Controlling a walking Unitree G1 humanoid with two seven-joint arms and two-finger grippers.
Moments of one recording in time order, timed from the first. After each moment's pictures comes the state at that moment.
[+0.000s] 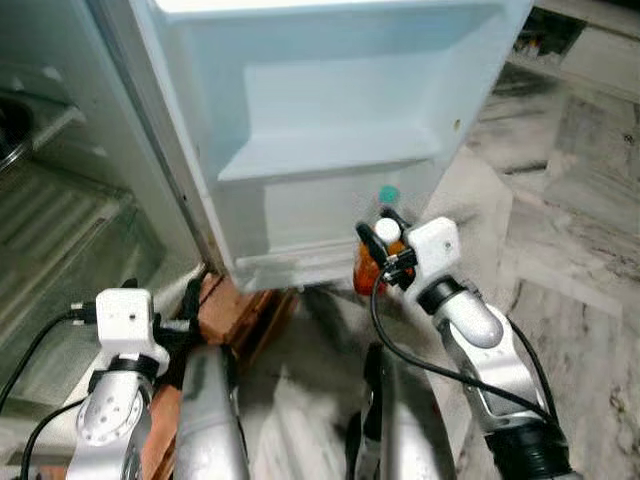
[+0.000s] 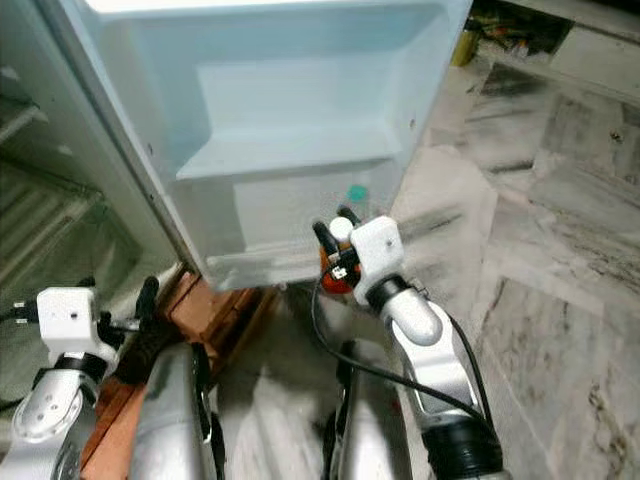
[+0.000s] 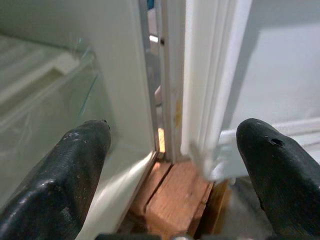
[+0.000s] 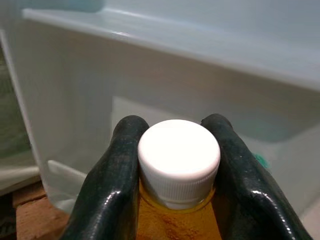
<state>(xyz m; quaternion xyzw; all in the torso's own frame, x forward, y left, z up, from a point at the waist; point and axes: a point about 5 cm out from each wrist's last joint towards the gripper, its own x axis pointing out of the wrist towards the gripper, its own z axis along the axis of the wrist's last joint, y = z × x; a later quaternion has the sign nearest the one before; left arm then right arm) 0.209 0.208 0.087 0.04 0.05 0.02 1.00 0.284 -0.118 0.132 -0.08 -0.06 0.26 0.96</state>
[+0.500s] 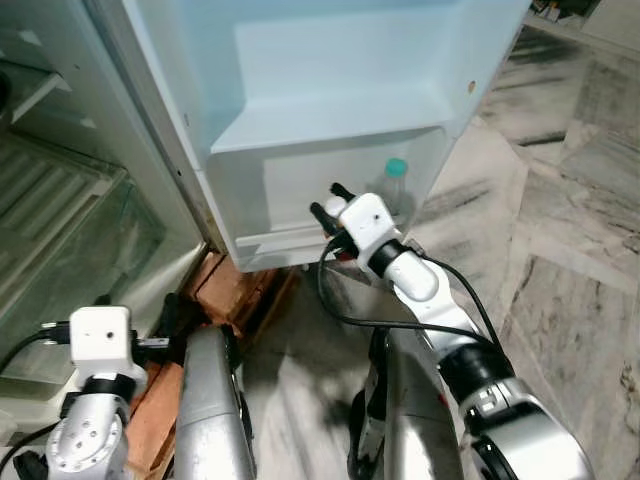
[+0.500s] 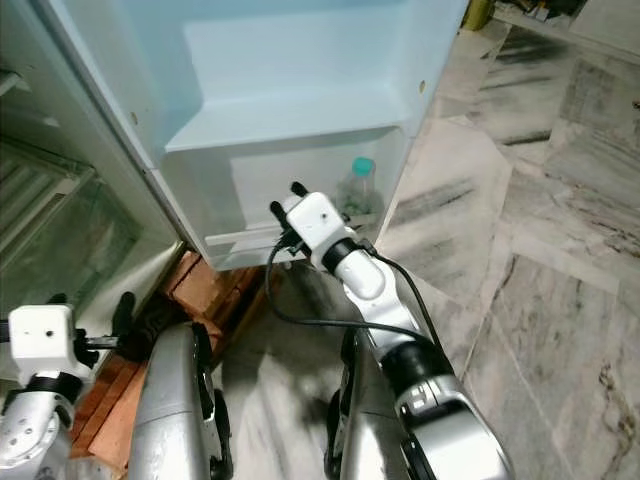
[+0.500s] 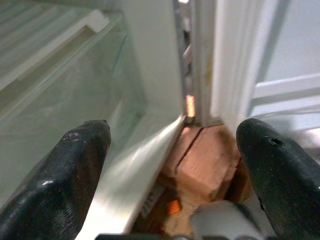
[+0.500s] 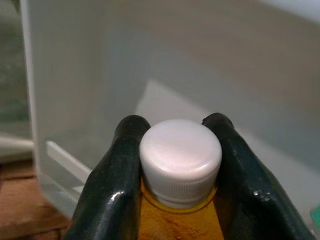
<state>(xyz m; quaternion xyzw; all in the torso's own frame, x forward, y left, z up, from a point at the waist) 0.186 0.227 0.091 0.07 0.07 0.06 0.99 0.335 -0.068 0.132 -0.20 -0.11 0.31 0.92</state>
